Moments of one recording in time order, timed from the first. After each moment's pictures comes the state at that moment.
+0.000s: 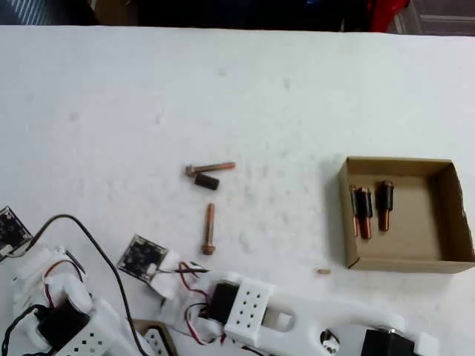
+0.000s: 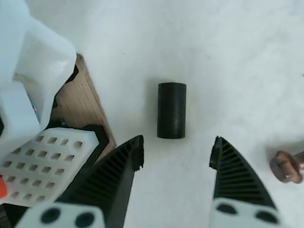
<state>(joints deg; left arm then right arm) -52.0 -104.6 86.9 73.6 0.0 -74.5 -29.8 63.0 36.2 -4.4</state>
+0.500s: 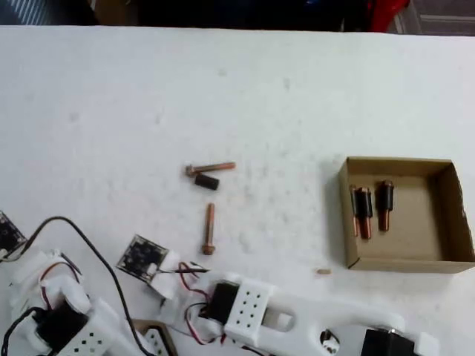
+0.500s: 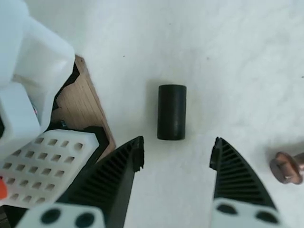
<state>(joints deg) -55.2 -104.6 86.9 73.6 0.0 -74.5 -29.8 63.0 36.1 -4.4</state>
